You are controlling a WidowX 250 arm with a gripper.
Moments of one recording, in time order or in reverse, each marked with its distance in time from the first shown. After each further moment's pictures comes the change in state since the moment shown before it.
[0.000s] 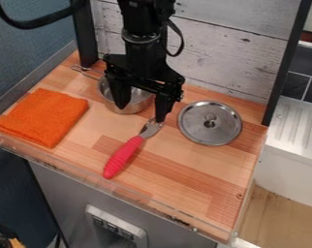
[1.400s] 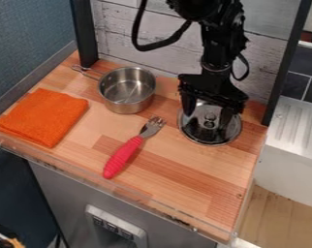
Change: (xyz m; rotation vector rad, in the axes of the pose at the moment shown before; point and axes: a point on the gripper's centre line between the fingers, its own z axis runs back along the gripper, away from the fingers) arm 0.090 -0.062 -0.081 -0.007 -0.067 -0.028
